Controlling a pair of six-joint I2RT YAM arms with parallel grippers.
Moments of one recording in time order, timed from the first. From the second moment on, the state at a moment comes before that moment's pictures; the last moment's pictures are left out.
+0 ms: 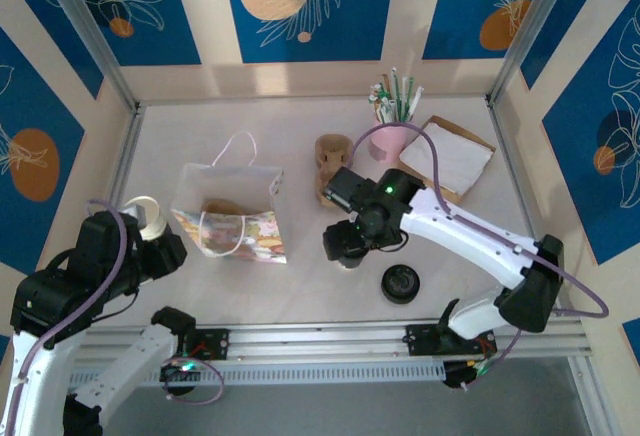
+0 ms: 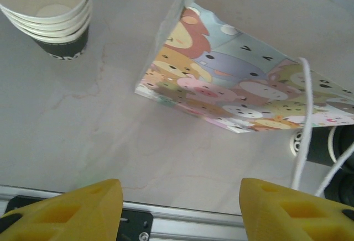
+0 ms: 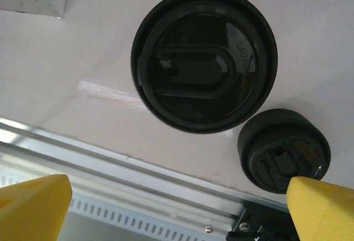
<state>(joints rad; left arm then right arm) -0.40 0.65 1.31 -1.57 -0.12 -0.69 0.94 1.44 1.39 -1.36 0.02 0.64</state>
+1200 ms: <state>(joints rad) -0.27 0.65 0.96 -1.40 -0.13 -0.72 0.82 1.65 1.45 -1.33 0.01 0.44</state>
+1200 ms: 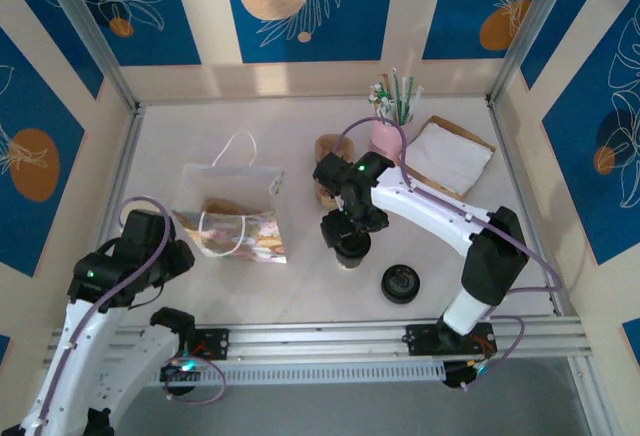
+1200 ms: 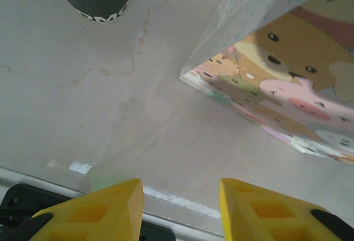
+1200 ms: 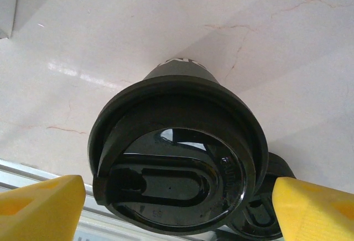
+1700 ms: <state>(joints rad) -0.13 0.68 0.95 -1.31 0.00 -0.64 0.82 1.70 1.47 -1.34 0.01 0.43</state>
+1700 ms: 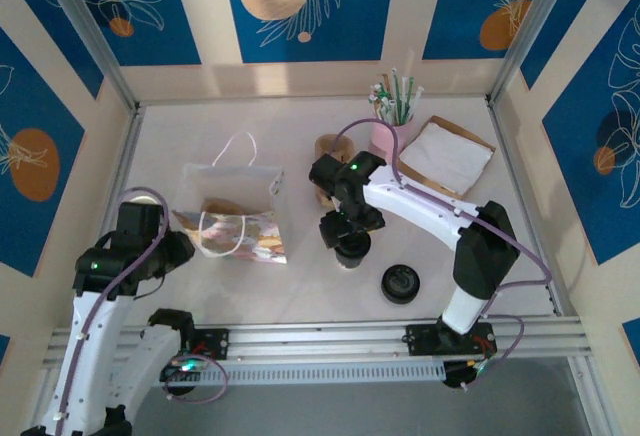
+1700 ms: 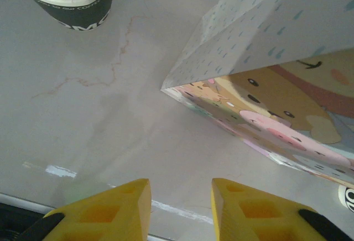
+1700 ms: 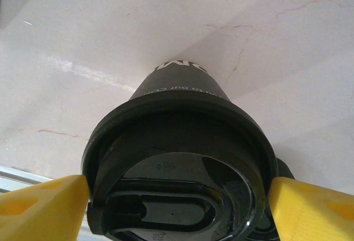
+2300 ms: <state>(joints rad) -0.13 0.67 0.90 -1.26 -0.01 -0.68 0.83 1.72 1.47 -1.33 0.01 0.43</state>
